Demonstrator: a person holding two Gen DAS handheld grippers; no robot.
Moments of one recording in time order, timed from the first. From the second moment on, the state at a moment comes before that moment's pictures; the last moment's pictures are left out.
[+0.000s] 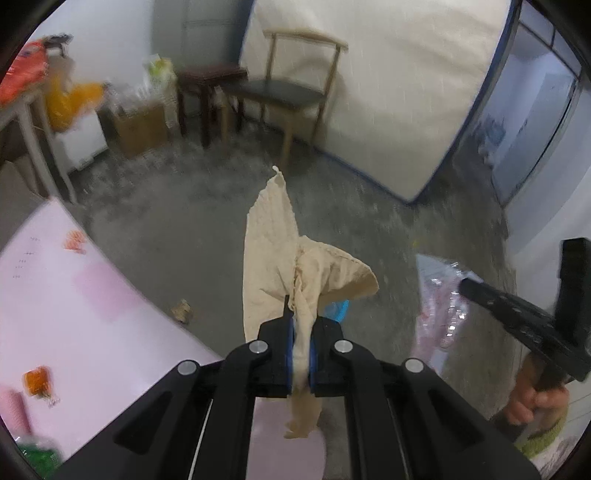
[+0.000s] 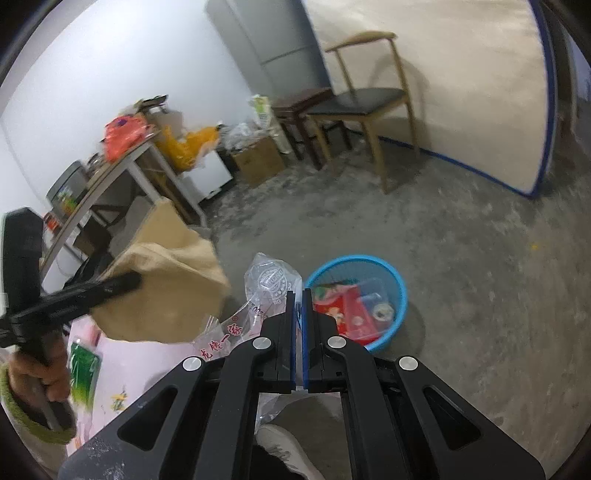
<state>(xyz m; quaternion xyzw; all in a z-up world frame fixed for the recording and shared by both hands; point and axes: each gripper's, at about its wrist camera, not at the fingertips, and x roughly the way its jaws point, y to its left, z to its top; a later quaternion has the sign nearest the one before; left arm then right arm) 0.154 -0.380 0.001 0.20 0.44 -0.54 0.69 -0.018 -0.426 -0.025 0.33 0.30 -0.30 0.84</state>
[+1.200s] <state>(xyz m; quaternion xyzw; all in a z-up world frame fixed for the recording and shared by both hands) 0.214 -0.531 -0.188 0.18 0.62 -0.45 0.61 0.062 -0.559 -0.248 0.44 0.42 -0.39 0.69</state>
